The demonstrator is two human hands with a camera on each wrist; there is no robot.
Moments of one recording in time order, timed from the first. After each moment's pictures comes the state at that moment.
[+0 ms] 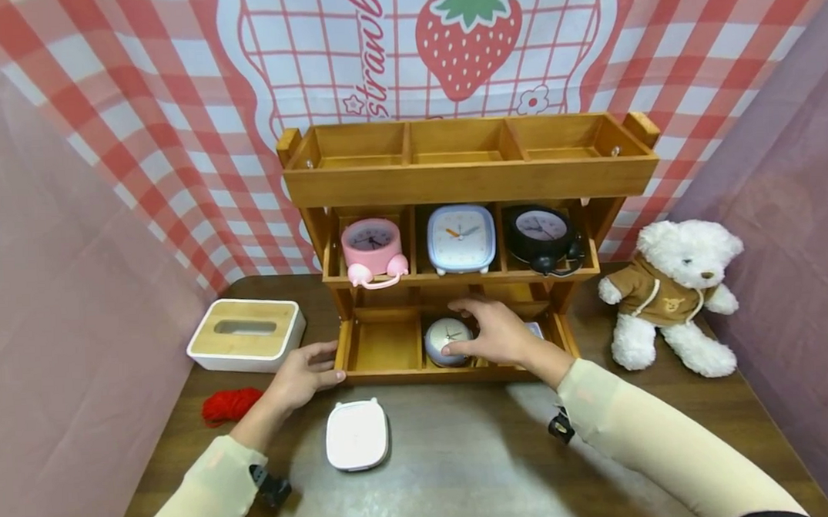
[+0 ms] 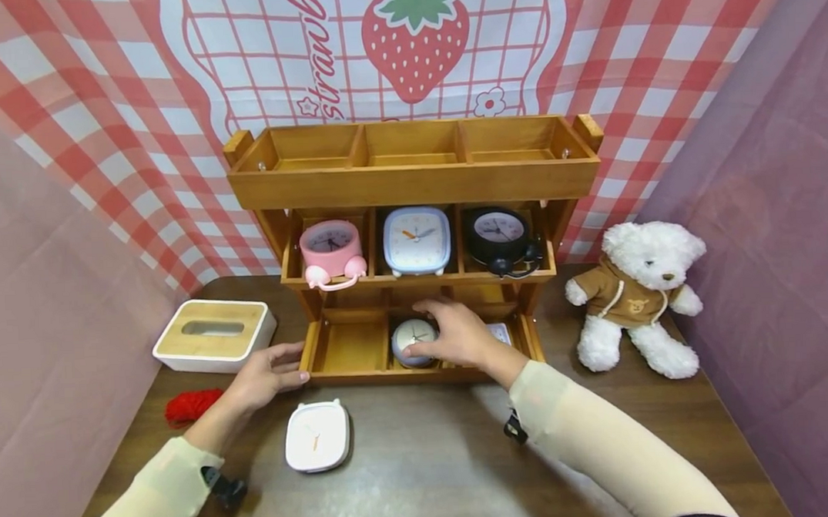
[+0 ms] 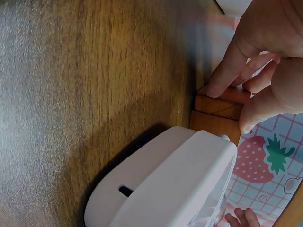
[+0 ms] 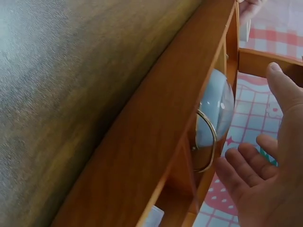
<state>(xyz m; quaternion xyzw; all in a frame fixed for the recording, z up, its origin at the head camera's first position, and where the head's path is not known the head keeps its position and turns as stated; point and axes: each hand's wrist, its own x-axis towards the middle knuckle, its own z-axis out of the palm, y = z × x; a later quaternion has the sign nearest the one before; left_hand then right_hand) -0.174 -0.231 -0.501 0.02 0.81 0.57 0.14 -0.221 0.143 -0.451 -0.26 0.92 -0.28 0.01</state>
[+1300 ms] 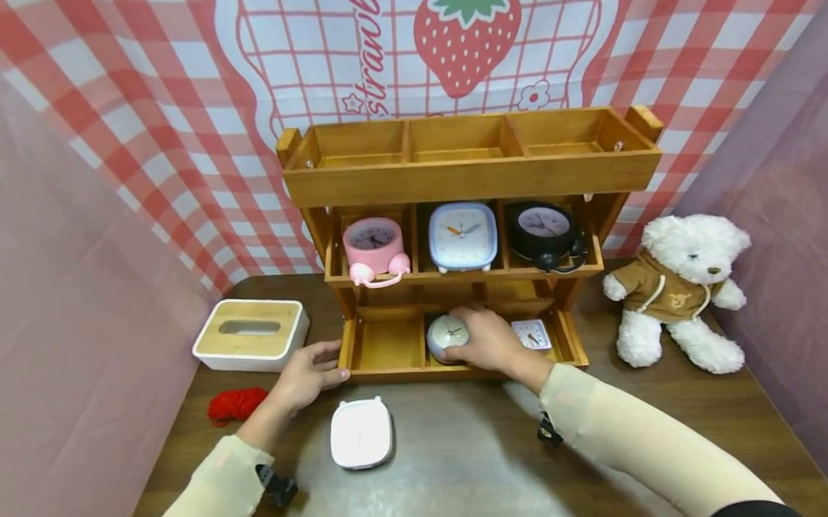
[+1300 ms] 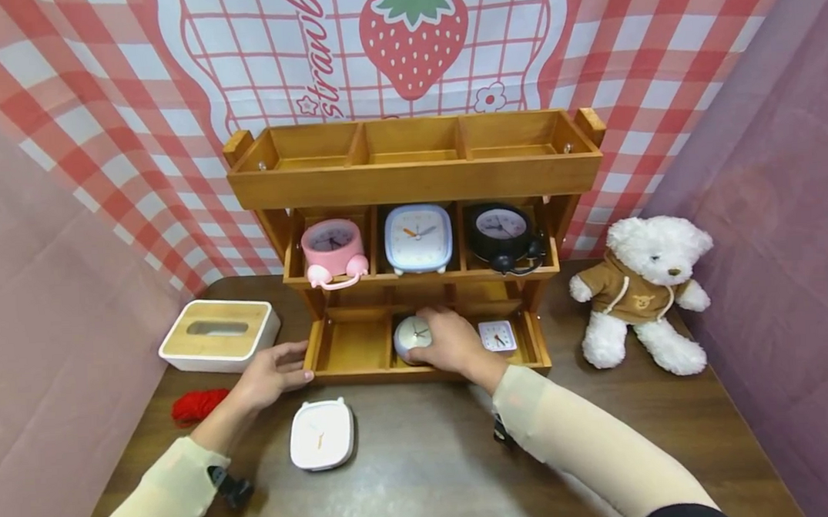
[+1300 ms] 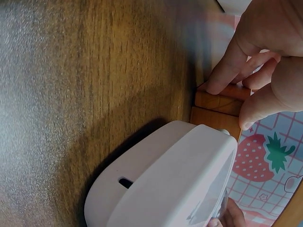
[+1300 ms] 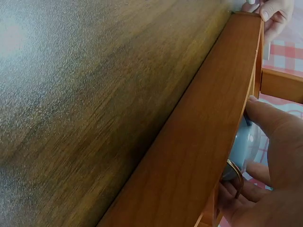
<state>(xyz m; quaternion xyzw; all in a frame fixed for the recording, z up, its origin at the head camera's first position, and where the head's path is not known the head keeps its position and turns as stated) -0.174 -0.229 -0.502 0.01 0.81 0.57 0.14 -0.221 0.122 -0.481 -0.21 0.95 -0.24 0.00</state>
